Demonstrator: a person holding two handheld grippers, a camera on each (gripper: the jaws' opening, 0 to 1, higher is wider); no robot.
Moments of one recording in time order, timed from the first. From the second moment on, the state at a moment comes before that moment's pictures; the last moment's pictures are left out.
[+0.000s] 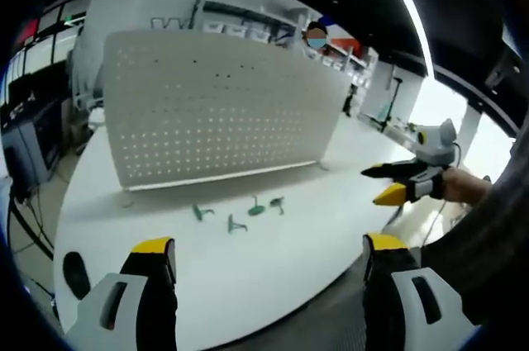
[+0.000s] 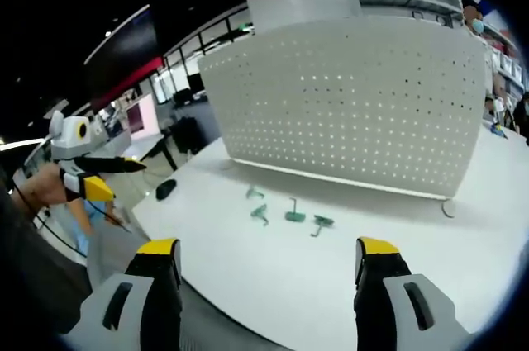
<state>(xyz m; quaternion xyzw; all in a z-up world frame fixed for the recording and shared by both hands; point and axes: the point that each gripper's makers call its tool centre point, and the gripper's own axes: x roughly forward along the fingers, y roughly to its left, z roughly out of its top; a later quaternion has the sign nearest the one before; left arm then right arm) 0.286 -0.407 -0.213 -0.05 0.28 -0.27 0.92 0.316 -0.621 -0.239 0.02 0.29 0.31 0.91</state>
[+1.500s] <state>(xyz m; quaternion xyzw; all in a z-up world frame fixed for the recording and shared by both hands) 0.284 -0.402 -0.219 -0.06 0.29 -0.27 0.92 0.330 -0.619 -0.258 0.00 0.30 0.32 0.90</state>
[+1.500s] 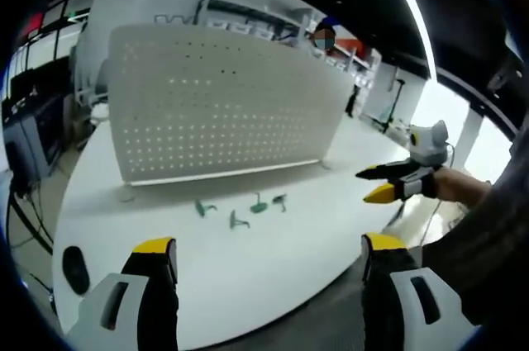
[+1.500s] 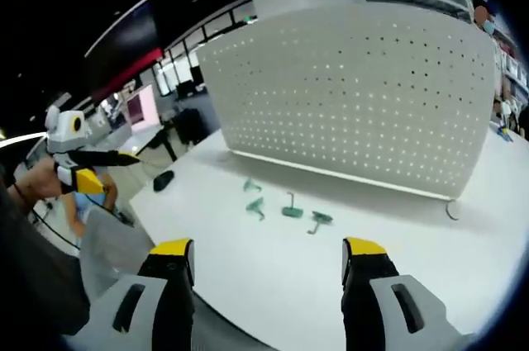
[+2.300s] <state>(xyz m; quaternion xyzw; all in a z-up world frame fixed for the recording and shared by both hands) 0.284 -0.401 -0.217 -0.06 0.30 -0.27 0.91 0.353 -0.582 -0.301 -0.02 0.33 0.38 0.86</state>
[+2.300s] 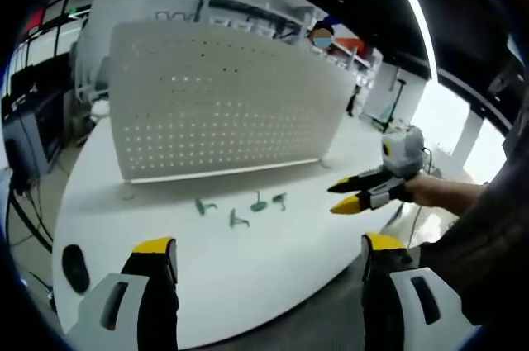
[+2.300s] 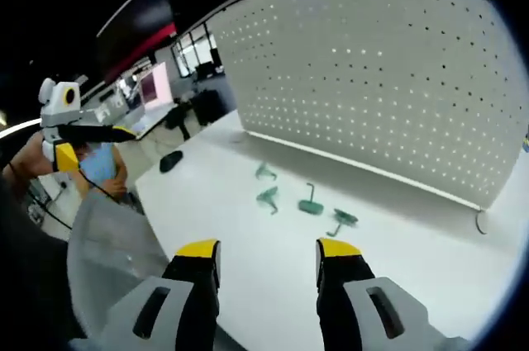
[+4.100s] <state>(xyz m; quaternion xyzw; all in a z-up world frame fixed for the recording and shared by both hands) 0.288 -0.383 -0.237 -0.06 0.32 -0.24 0.91 0.467 -0.521 -0.395 -0.09 0.40 0.43 0.80</state>
